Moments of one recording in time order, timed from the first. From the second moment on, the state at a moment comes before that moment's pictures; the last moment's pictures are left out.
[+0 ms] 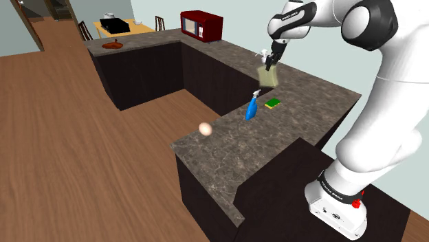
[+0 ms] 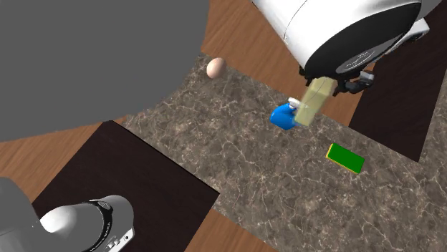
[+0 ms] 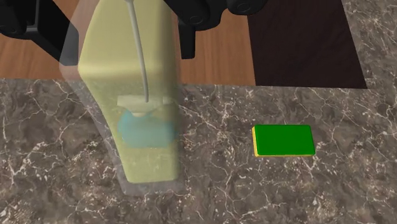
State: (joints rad) arm -0.30 0.30 -0.21 -1.74 0.06 2.21 -0.61
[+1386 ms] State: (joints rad) arm -0.52 0.87 -0.19 -0.94 0.17 1.97 -0.77
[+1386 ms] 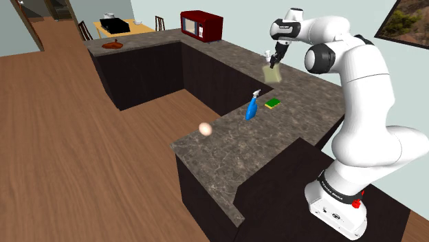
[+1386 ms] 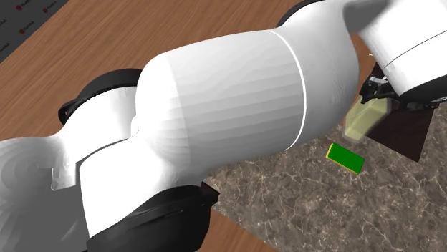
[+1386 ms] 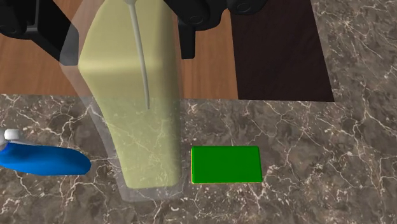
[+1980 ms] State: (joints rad) arm -0.51 0.90 -0.19 -1.01 0.17 2.07 -0.78
